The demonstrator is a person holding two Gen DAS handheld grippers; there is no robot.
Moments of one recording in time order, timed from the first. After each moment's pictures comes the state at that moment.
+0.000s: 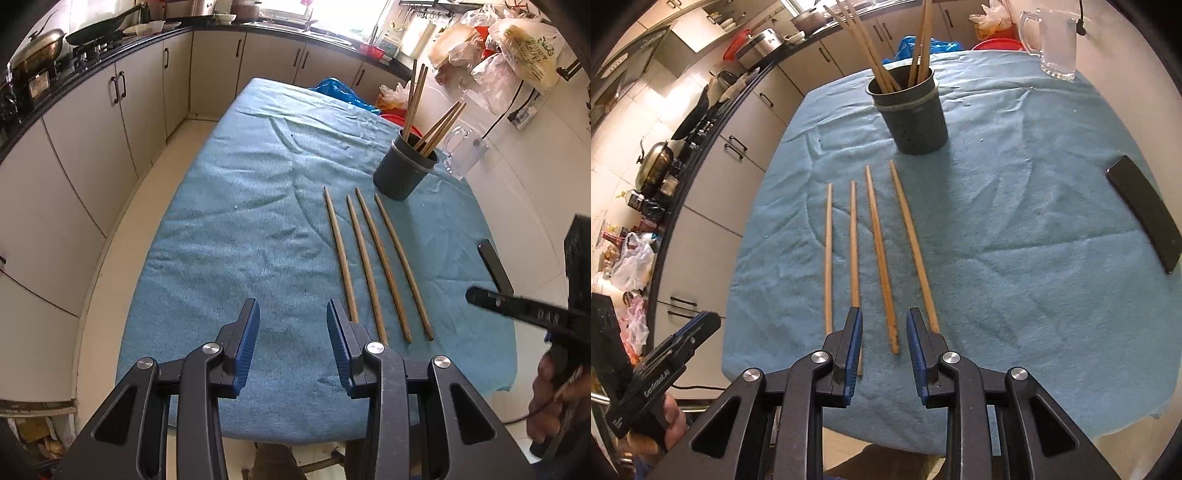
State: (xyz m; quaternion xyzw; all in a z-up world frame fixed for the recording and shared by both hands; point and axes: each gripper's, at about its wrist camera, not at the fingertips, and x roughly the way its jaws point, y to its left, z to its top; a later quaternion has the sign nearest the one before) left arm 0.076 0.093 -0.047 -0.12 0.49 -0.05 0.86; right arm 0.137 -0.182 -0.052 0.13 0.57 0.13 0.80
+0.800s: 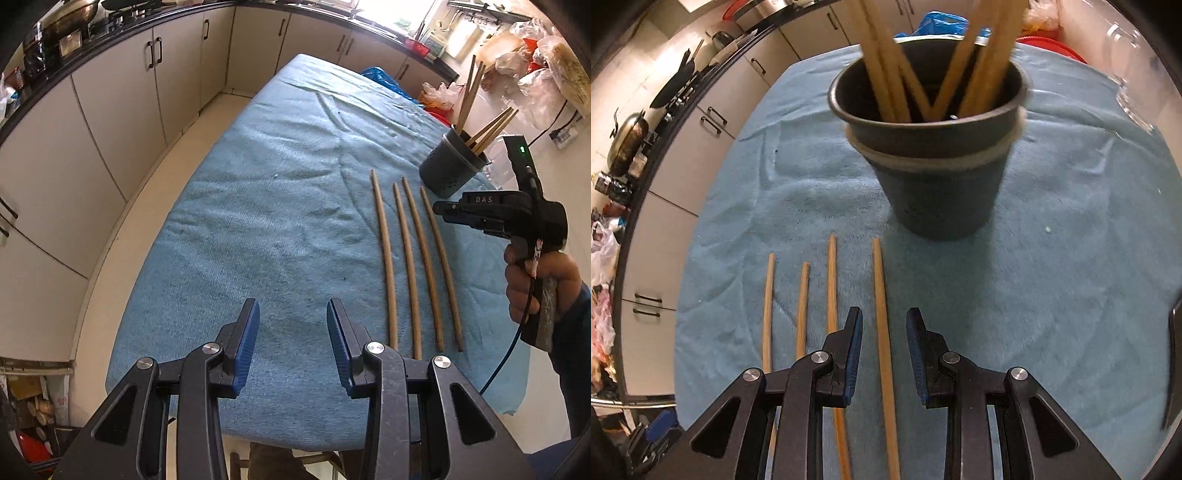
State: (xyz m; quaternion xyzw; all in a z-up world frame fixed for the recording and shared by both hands) left arm 0.082 0.106 -0.080 -0.16 0.53 0.02 0.84; right arm 0.299 -0.142 -0.127 0.06 0.61 0.15 0.78
